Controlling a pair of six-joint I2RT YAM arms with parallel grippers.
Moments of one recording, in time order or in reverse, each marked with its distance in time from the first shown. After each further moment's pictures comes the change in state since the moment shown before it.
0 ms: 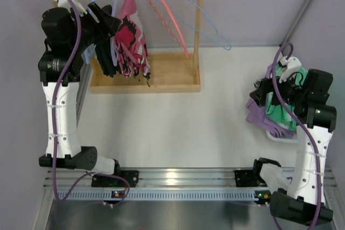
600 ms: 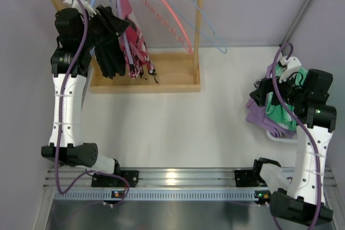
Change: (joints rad) left arm 0.006 0.033 -0.135 0.145 0.158 -0.126; right arm 0.000 0.000 0.000 0.000 0.000 0.000
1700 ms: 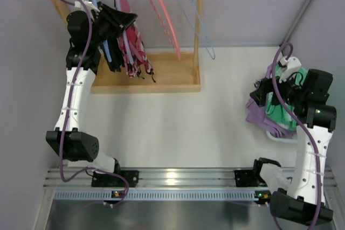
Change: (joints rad) left arm 0.011 0.058 -0.208 0.454 0.128 -0.371; right arm 0.000 0.000 -0.002 0.000 0.004 -0.003
